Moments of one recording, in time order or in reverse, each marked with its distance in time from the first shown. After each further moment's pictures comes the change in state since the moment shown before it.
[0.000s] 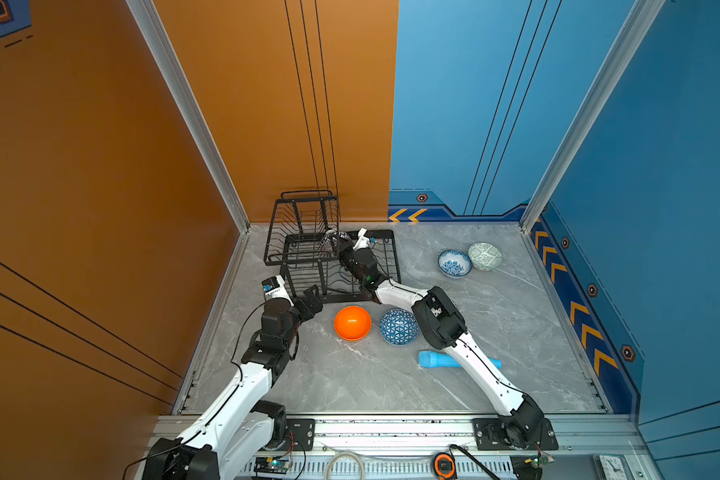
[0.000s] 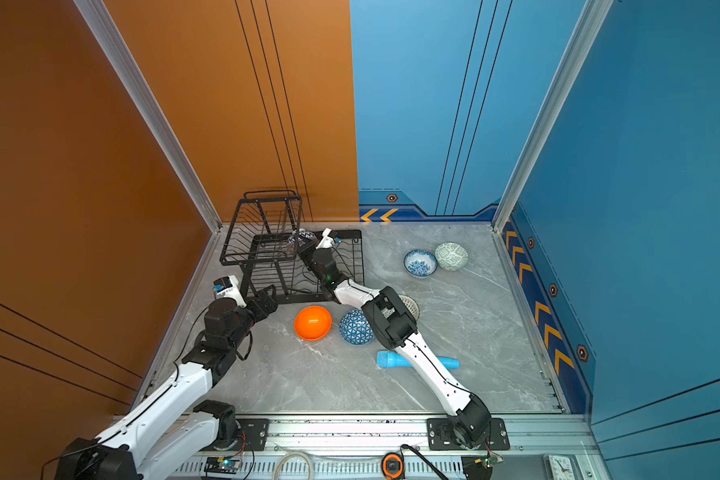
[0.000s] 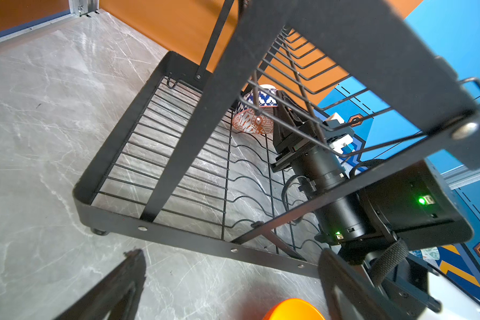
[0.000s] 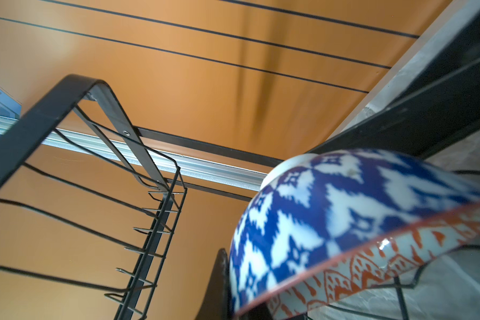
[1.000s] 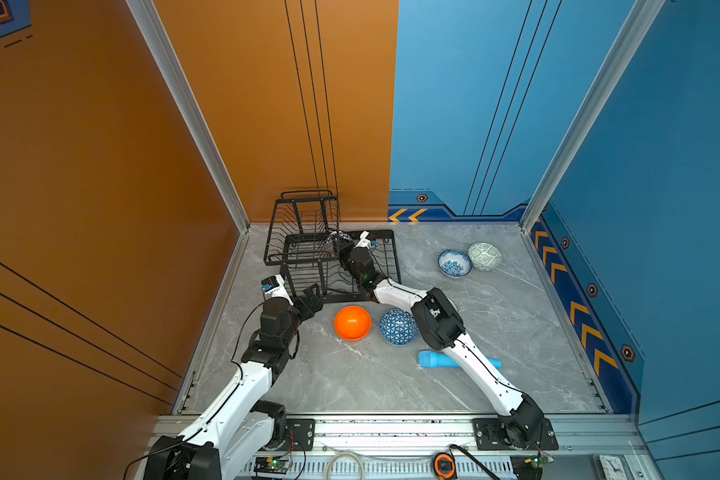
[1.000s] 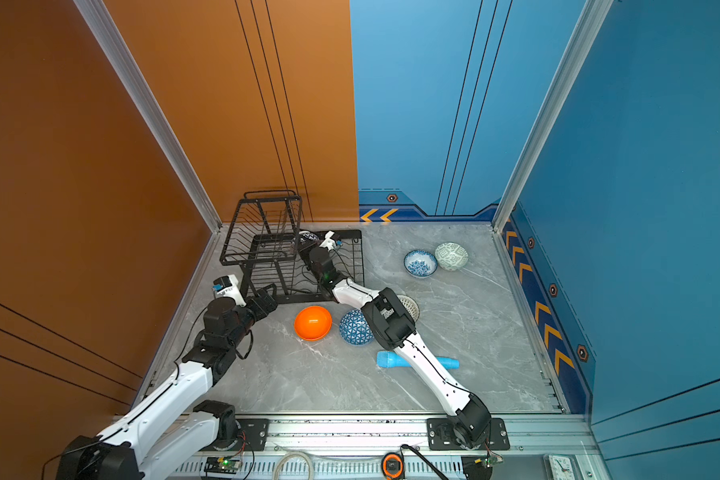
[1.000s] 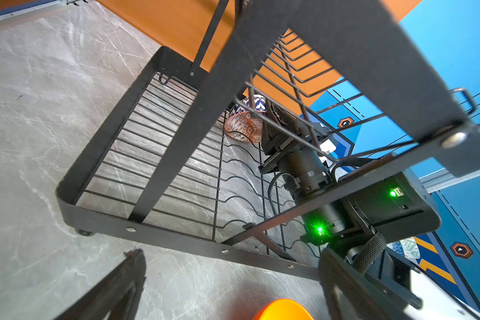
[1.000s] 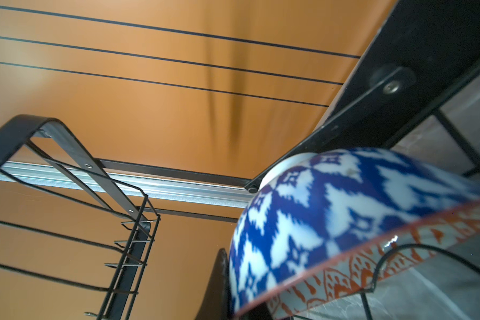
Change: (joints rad) left arm 0.019 0.009 0.000 0.023 0.044 -0.031; right arm 0.008 0.025 0.065 -0.132 0.097 0.061
